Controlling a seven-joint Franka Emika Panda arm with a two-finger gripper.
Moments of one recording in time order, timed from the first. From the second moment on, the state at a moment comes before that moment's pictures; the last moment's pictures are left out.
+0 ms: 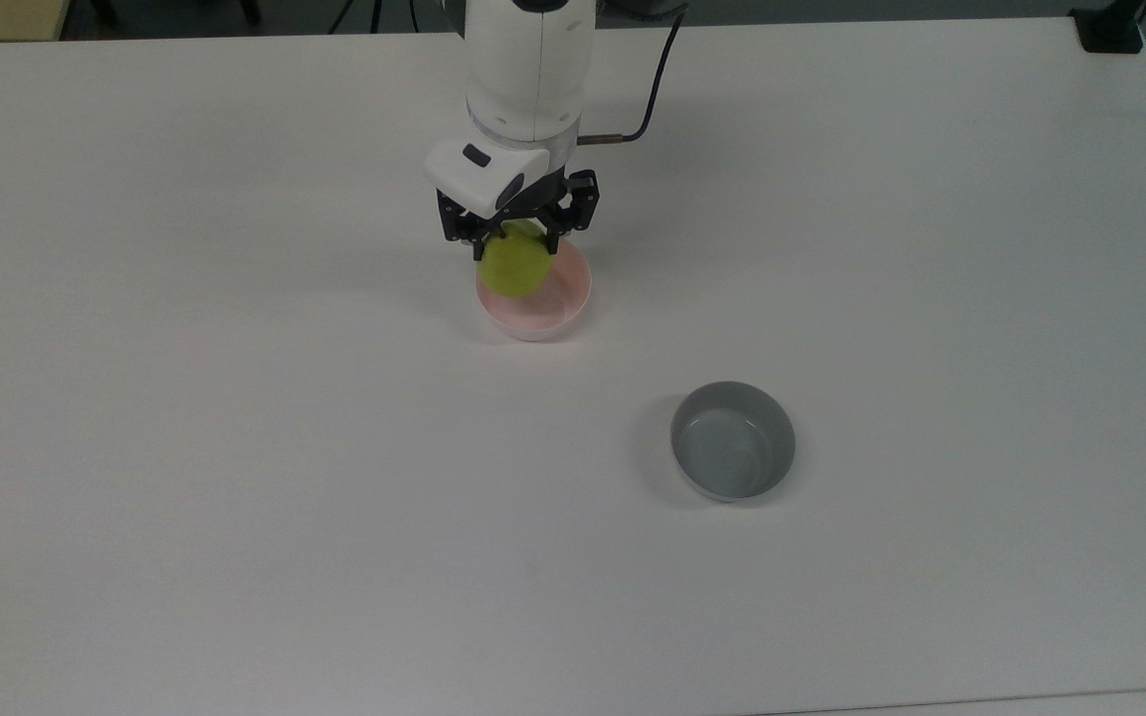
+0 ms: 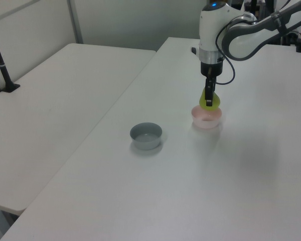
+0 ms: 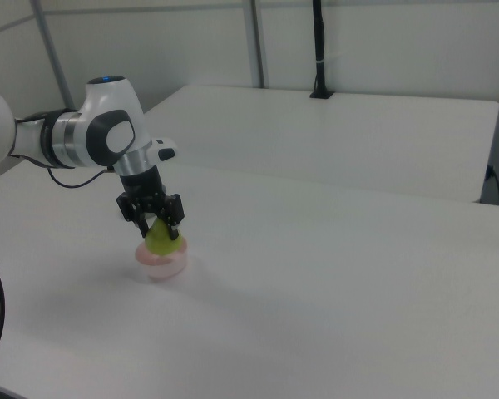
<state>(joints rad) 0.17 0.20 -0.04 -1.92 -0.10 2.11 0.00</state>
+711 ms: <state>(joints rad) 0.18 0.24 -0.04 -1.92 -0.09 2.15 0.01</state>
